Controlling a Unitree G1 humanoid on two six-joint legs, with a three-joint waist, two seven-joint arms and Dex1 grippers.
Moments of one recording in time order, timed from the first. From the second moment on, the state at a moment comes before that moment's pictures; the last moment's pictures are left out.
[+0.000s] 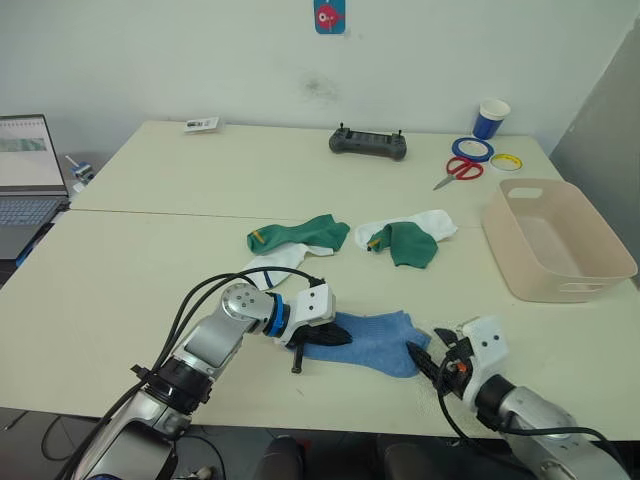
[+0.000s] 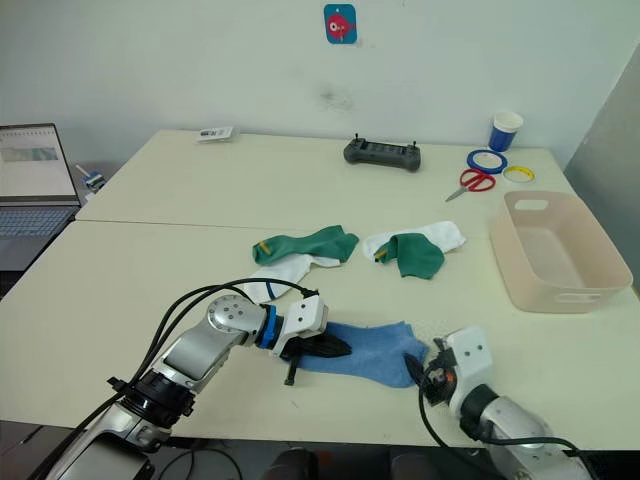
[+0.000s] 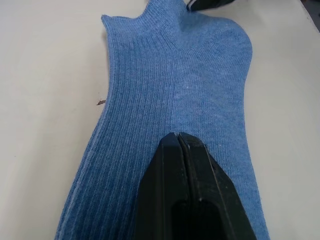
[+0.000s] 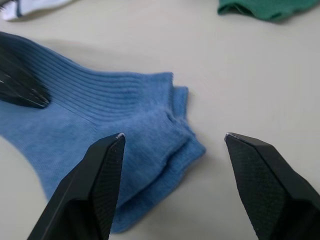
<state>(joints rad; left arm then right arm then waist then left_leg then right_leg) -0.47 0.55 -0.42 0.09 -0.13 0.23 -1.23 0.30 -0.34 0.04 -0.69 0.33 0.70 0.26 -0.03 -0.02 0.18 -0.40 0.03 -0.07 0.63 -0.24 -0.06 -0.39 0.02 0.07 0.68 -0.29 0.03</state>
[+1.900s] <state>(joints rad) -0.52 0.56 -0.41 0.08 -0.10 0.32 -1.23 -0.27 -0.27 0.08 -0.56 0.93 1.25 0.21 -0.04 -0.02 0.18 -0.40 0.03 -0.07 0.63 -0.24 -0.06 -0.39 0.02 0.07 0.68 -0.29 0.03</state>
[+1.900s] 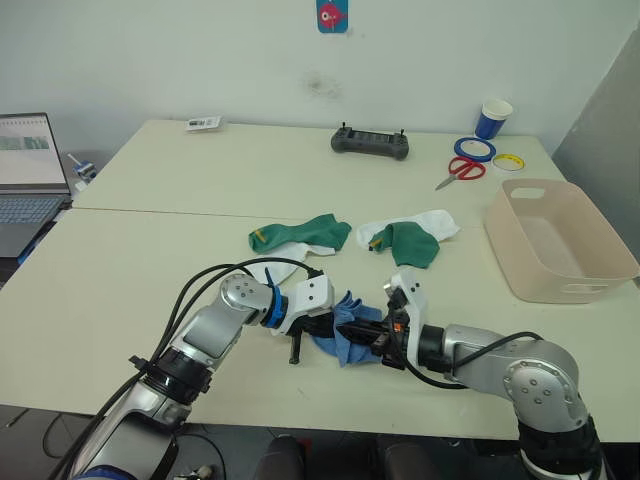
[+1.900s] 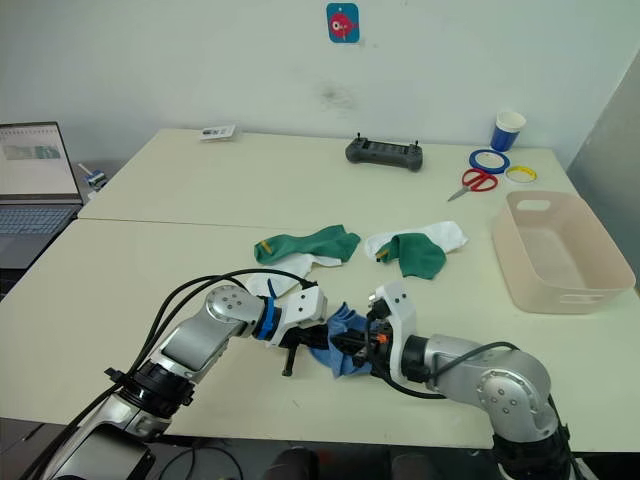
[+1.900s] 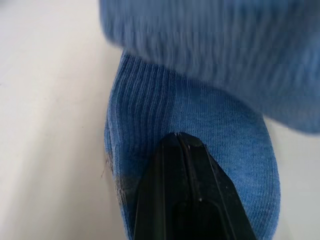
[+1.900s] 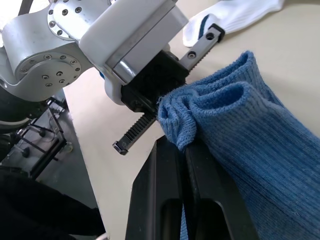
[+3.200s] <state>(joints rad) -0.55 0.57 -0.34 0.03 -0.19 0.36 -1.19 -0.20 -0.50 0.37 -0.55 0.42 0.81 0.43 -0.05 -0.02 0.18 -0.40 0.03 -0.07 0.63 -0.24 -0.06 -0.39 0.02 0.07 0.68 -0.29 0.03</state>
